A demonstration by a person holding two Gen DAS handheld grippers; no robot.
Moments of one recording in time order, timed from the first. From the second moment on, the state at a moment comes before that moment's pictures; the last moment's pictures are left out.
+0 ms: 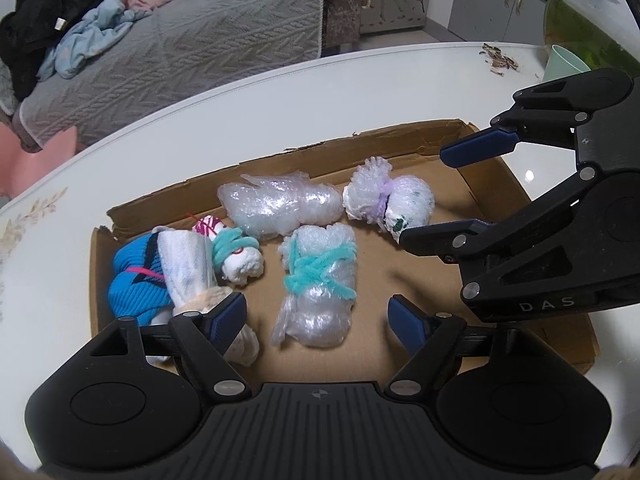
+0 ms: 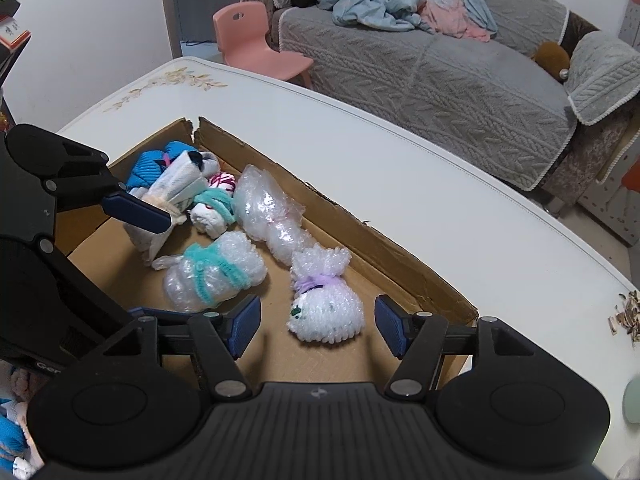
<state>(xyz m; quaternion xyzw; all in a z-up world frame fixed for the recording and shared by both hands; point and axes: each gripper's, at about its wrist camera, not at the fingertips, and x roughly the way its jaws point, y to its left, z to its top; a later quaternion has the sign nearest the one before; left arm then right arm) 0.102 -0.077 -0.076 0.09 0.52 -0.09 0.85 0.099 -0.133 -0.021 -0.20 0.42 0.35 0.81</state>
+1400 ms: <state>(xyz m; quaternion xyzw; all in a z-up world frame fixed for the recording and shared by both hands) -0.148 -0.032 -0.070 0.05 0.55 -0.06 0.83 -0.080 -0.194 0.001 -0.15 0.44 0.33 0.82</state>
